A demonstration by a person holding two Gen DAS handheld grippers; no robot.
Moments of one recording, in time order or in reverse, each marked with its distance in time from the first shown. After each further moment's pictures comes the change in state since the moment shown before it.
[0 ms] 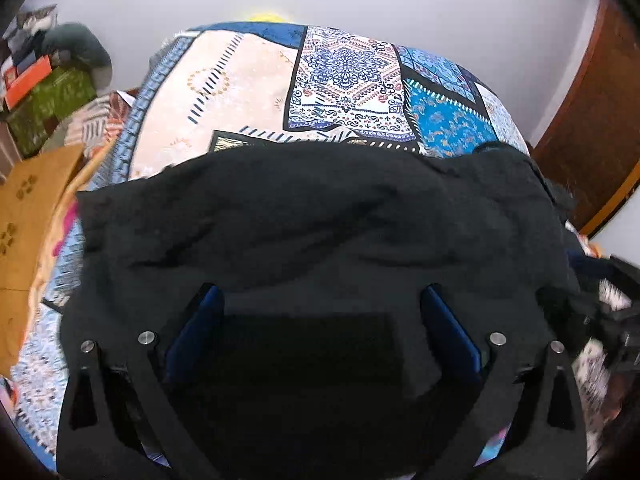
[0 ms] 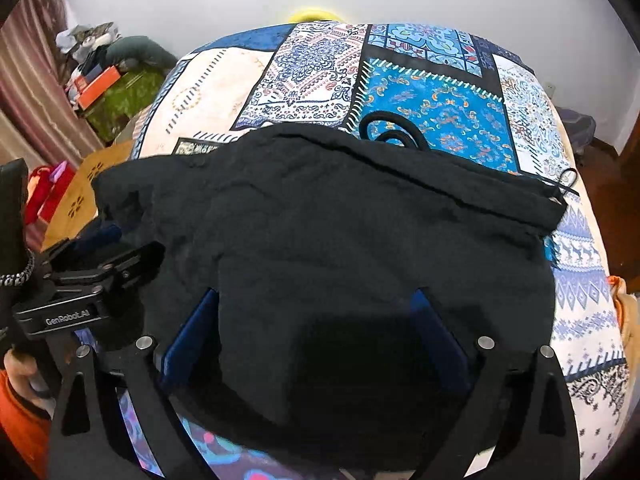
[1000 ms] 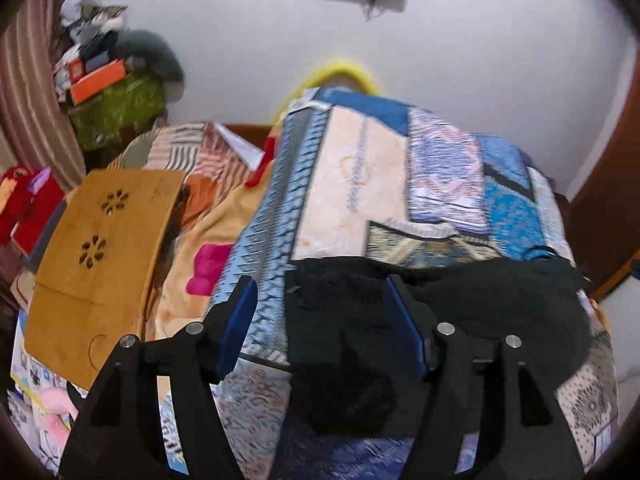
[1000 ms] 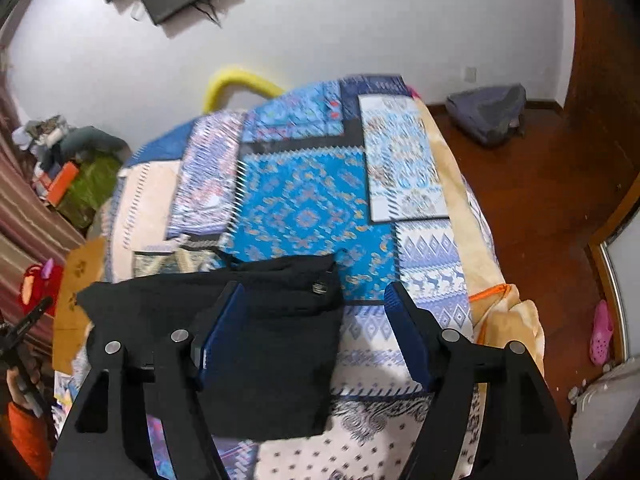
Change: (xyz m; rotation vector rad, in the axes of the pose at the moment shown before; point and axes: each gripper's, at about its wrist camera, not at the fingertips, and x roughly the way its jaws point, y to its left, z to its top) left arm -0.114 0.127 0.051 -0.123 -0.111 0.112; right arm -0.122 -0.123 0.049 0.237 -0.124 -0.069
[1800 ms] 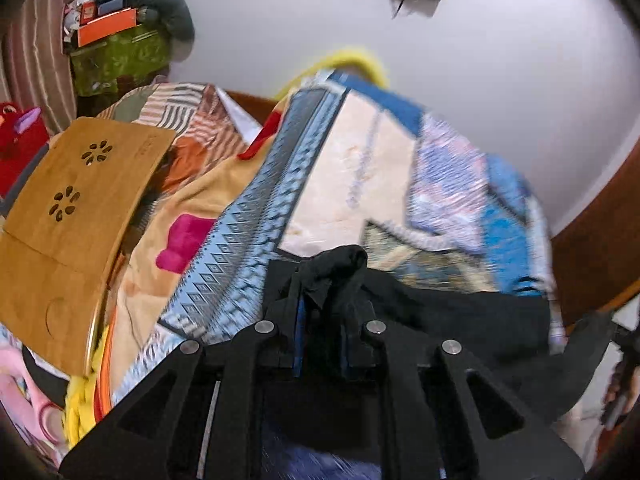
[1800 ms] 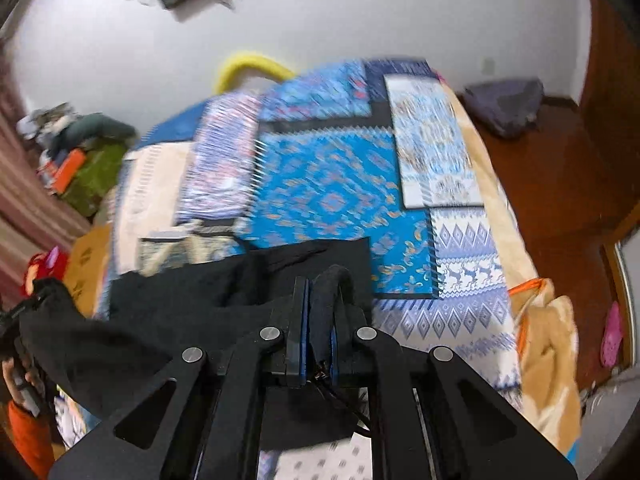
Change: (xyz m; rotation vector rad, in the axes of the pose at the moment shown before) left arm 0.056 0.030 0.000 -0.181 0.067 -0.050; right arm 0.064 0.011 -0.006 0.019 0.077 0.015
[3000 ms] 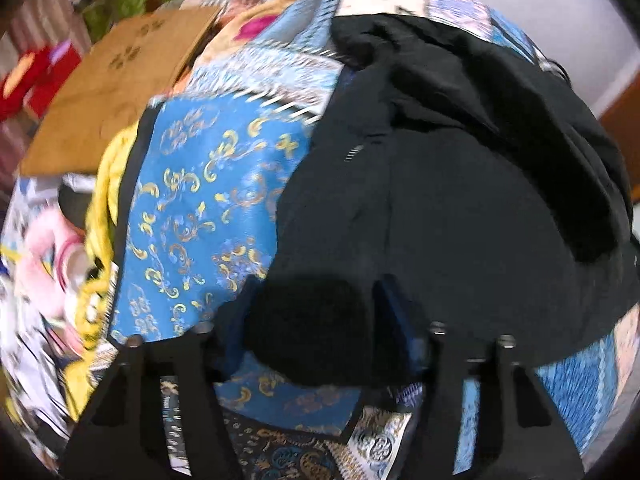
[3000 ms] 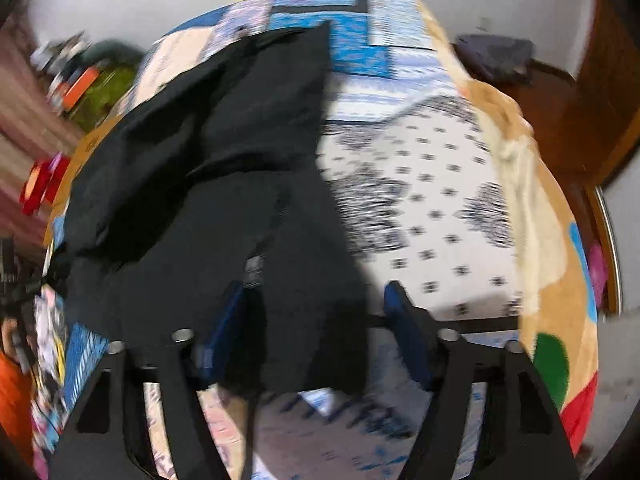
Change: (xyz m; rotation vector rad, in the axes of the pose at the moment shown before) left arm -0.085 0.050 -0.247 0.143 0.260 0.093; right arm -0.095 -0.016 -0.228 -0.149 0.147 -0.011
